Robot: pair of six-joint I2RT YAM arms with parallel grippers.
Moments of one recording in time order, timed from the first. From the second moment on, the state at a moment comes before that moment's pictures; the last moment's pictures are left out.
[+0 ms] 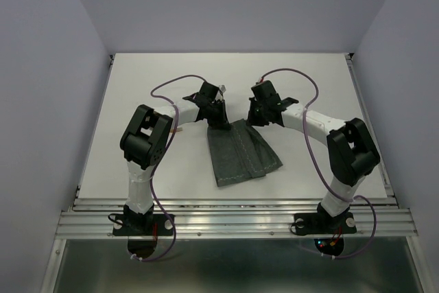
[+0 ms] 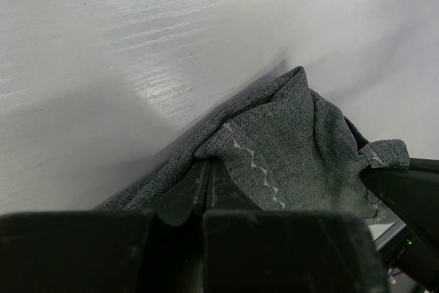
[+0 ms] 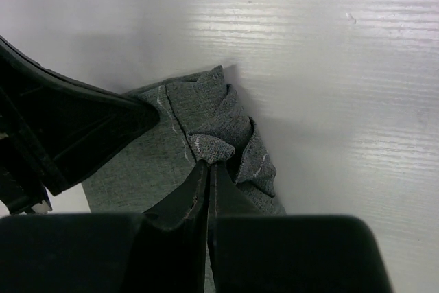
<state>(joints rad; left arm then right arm) -0.53 2.02 1.31 -0.23 0.33 -0.57 0.53 1.75 1.20 -0.35 0.05 0.61</state>
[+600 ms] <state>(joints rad) -0.53 2.02 1.30 -0.22 0.34 -0.57 0.64 1.91 1.36 -0.42 0.15 0.72</state>
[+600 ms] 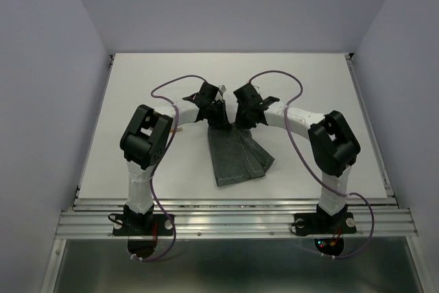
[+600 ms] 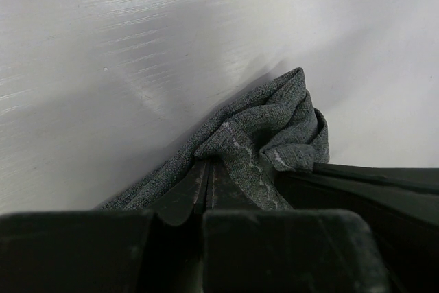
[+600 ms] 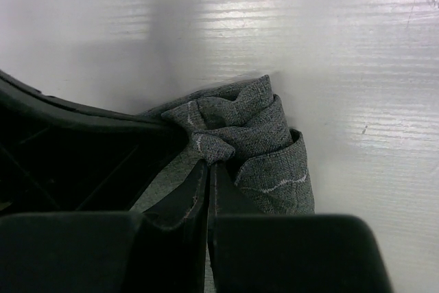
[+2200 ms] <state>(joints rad) -0.74 1.71 0.91 0.08 0.35 -0.82 0.68 2.02 1.44 -0.49 0.24 1.00</state>
